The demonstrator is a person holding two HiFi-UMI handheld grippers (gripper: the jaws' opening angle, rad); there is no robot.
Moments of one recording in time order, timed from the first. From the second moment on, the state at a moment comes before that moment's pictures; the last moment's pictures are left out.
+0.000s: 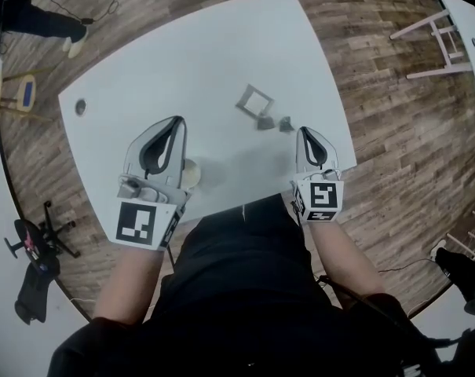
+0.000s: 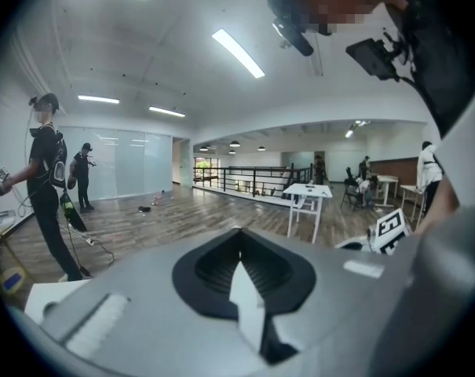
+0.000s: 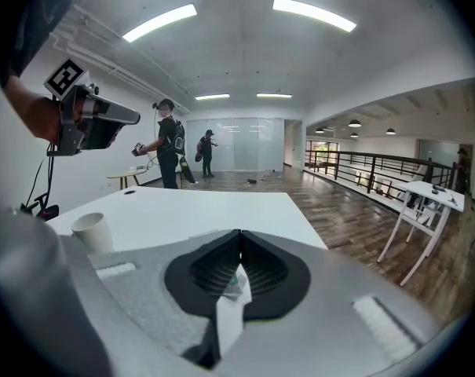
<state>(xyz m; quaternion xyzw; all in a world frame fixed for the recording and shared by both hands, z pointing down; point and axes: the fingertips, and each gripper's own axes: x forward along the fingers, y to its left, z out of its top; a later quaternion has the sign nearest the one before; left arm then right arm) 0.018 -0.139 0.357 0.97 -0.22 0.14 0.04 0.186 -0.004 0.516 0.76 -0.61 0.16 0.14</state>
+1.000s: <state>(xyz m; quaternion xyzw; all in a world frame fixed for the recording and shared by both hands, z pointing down) 0.022 -0.134 0.378 0.96 -0.22 0.17 0.06 0.175 -0.005 0.554 0.74 -0.63 0.20 0.15</state>
